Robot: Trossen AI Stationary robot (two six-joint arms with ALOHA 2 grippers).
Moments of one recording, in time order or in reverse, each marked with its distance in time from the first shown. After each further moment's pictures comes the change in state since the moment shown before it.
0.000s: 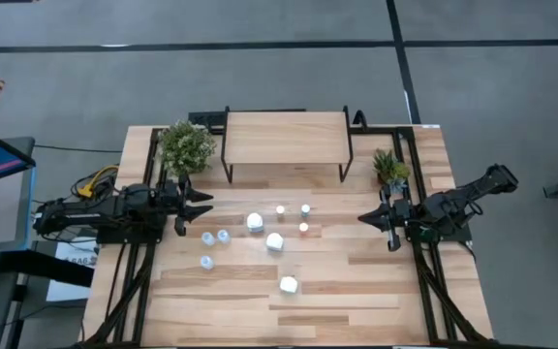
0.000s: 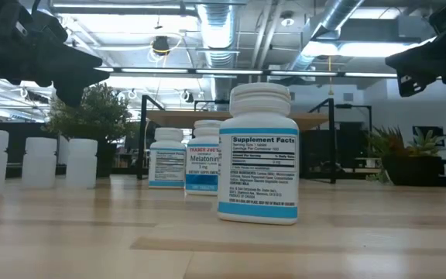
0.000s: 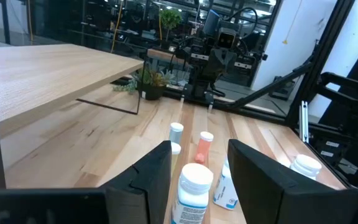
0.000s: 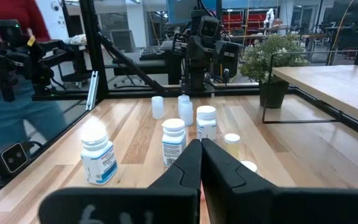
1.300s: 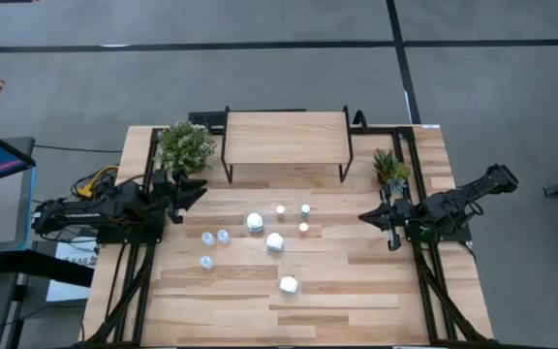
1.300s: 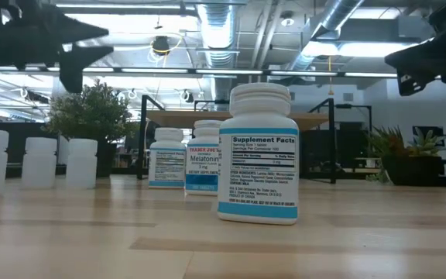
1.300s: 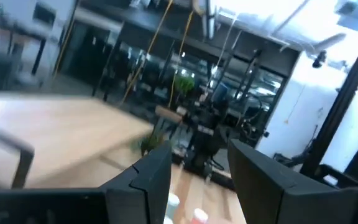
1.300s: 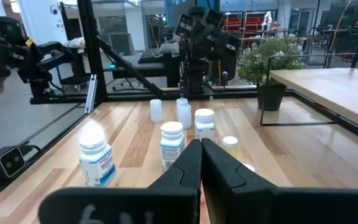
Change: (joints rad) left arm 0.000 0.025 0.000 0.286 -0.137 -0.127; right arm -0.002 0.000 -0.005 0.068 0.000 0.000
